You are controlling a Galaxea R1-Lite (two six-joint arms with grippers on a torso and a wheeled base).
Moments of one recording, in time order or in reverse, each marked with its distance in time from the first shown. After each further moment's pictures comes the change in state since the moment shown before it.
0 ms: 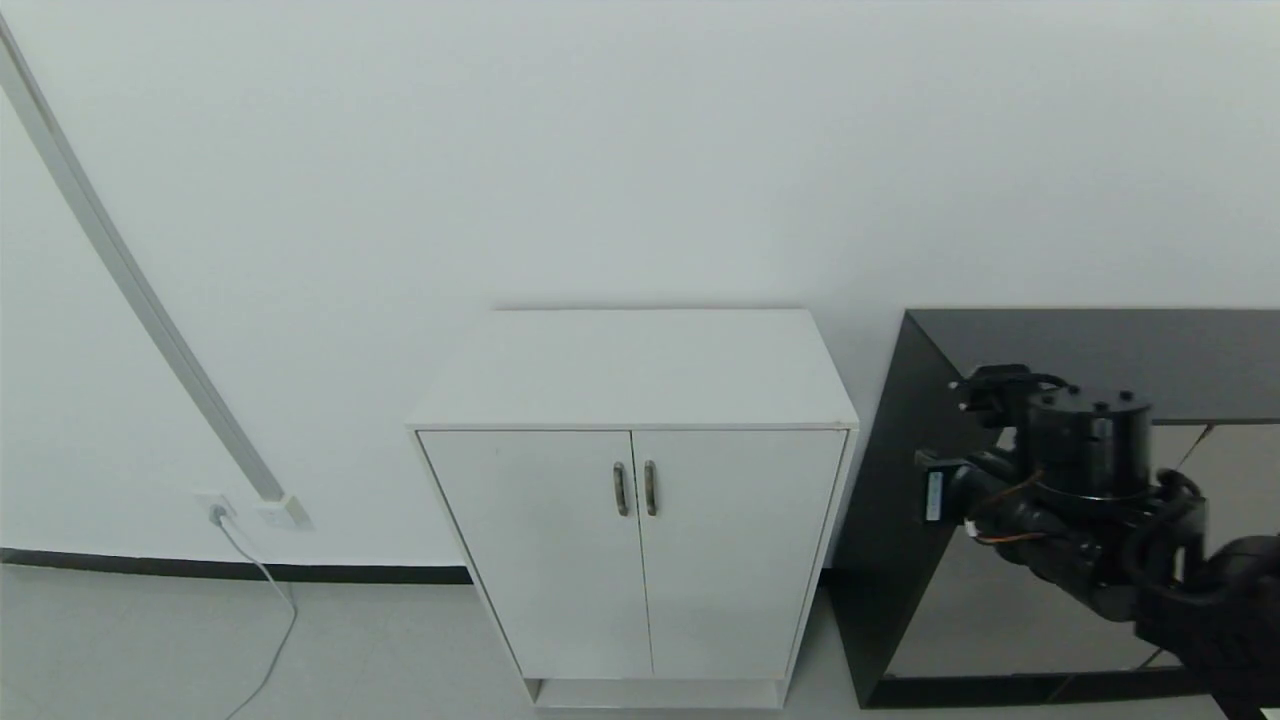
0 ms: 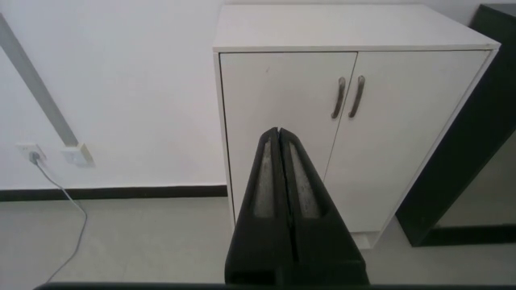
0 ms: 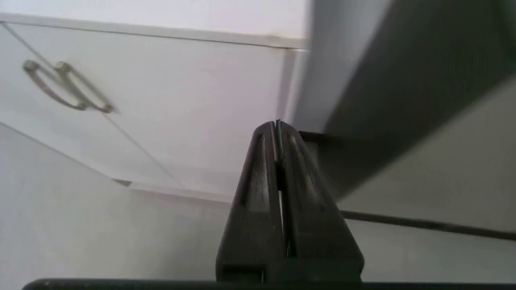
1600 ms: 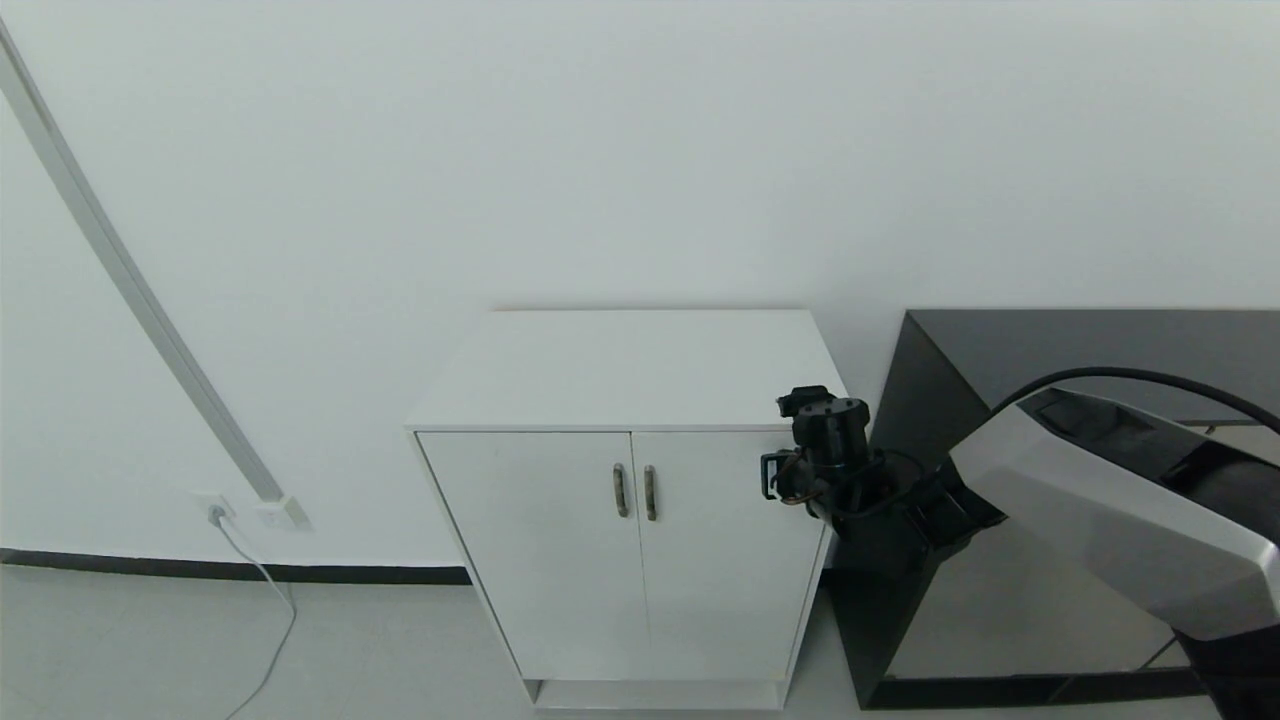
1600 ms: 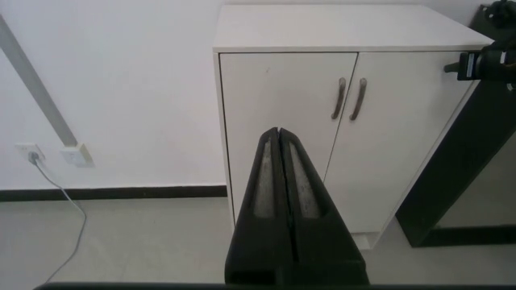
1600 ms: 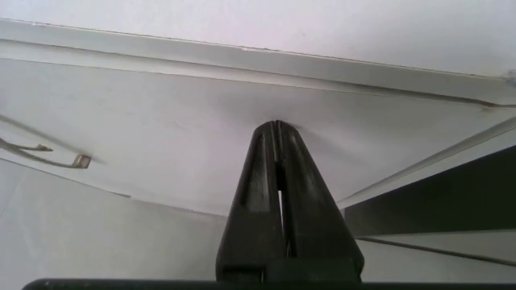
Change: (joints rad) left arm 0.000 0.000 0.000 0.000 0.001 -0.002; right arm 0.040 0.670 -0.730 0.112 0.032 0.044
